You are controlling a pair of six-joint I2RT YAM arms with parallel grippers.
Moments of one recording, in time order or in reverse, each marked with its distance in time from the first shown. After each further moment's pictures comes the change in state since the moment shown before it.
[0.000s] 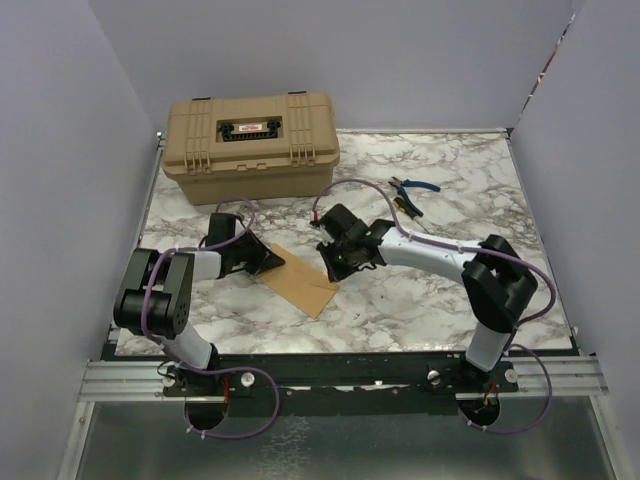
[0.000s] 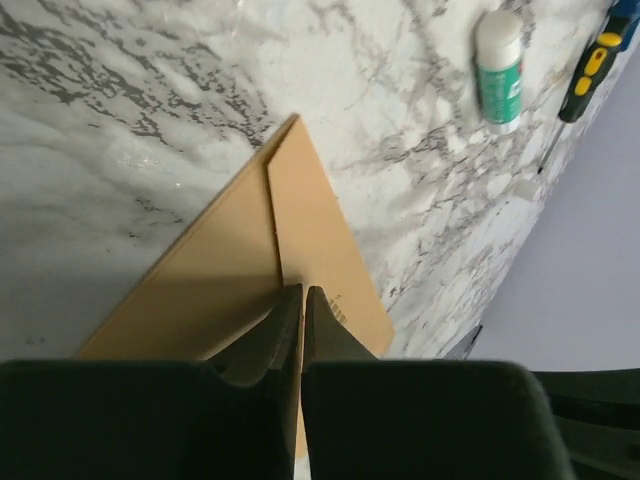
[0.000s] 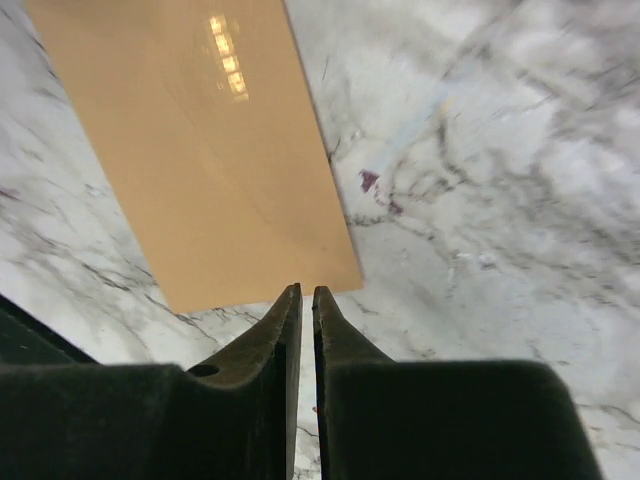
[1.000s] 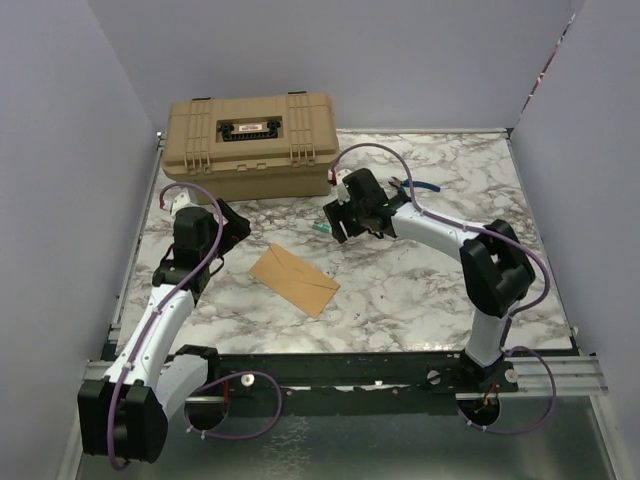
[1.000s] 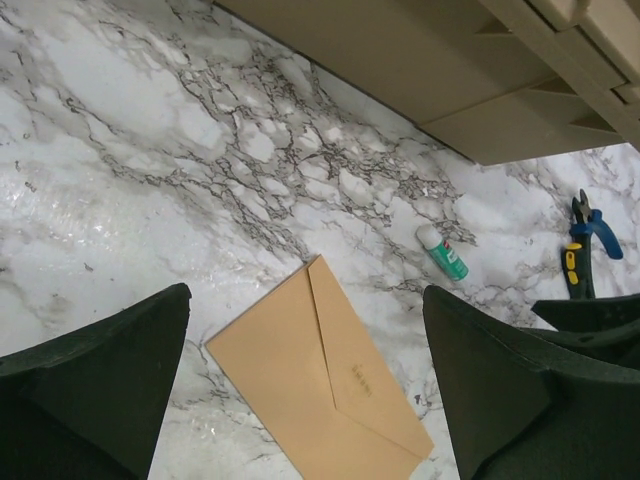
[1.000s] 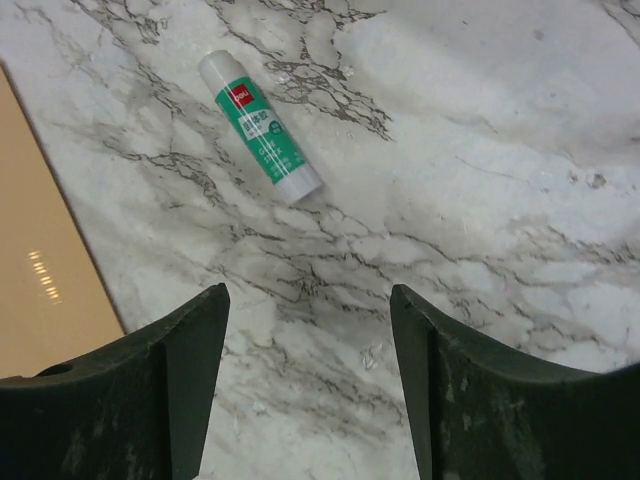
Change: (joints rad) left arm 0.000 -0.706 0.053 -0.393 -0.655 0.220; right arm -0.235 0.014 0.104 0.171 0.087 -0.182
